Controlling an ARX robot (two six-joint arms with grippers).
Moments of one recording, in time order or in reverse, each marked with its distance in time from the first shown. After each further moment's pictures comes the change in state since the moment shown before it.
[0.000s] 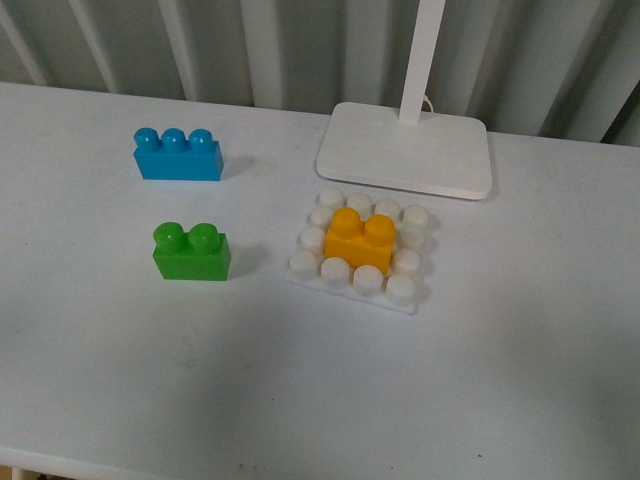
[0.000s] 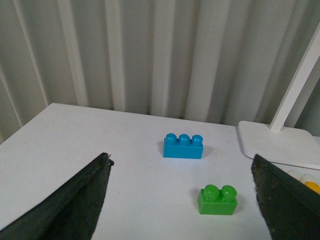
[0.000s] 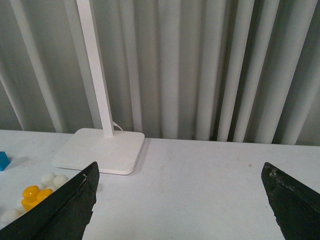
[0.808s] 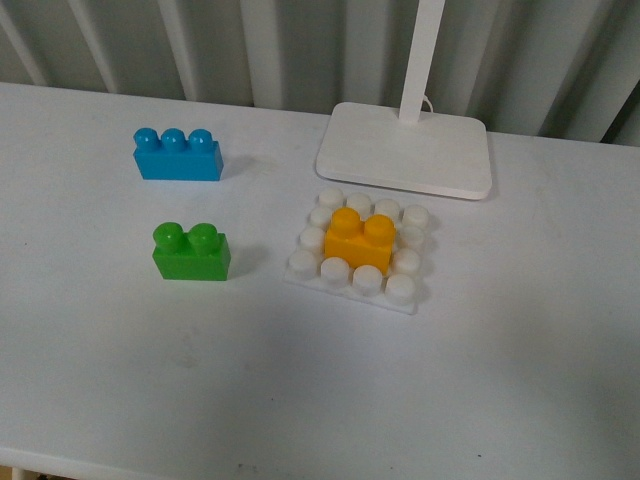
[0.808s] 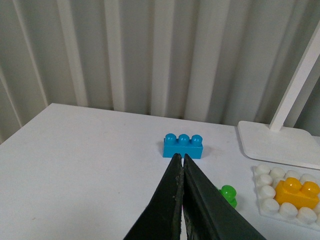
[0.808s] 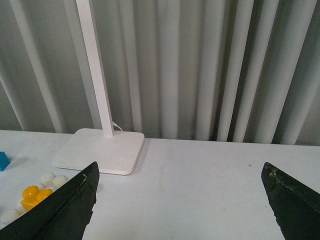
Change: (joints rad) left arm 0.000 0.000 0.000 0.000 0.000 0.000; right arm 0.000 0.000 0.000 0.000 0.000 0.000
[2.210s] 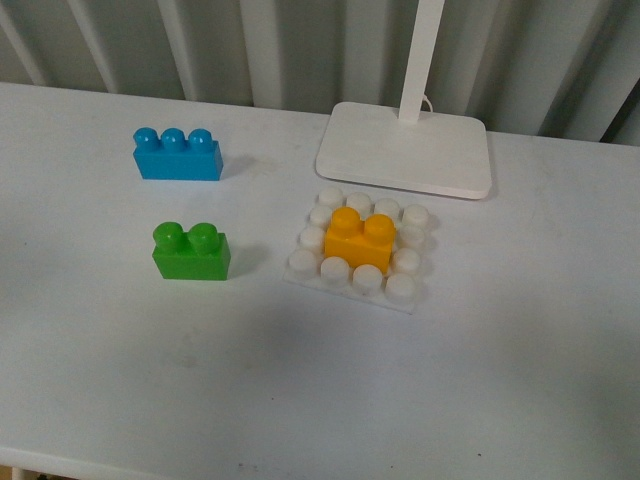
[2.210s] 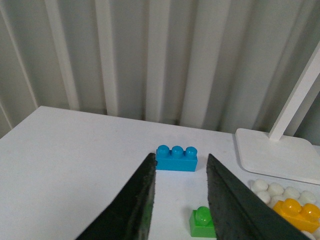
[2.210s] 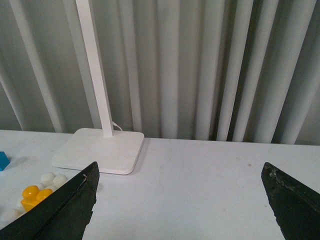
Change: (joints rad) left arm -0.145 0.611 0.108 0.485 -0.137 -0.019; right arm 0.000 0.000 0.000 0.000 0.000 0.000
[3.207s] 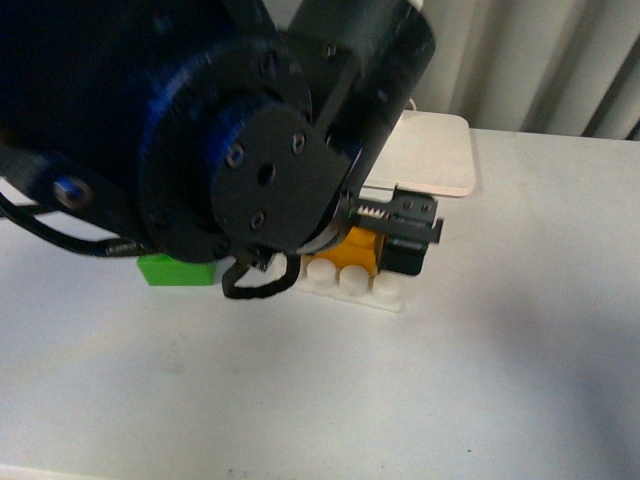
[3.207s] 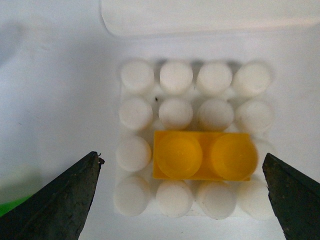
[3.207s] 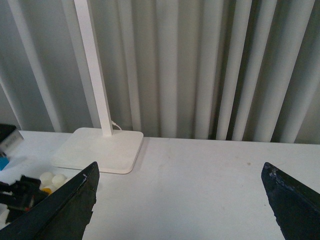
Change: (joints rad) left arm -0.521 1.467 0.974 -0.297 -0.151 -0.228; right arm 0.000 0.000 0.000 0.000 0.000 0.000
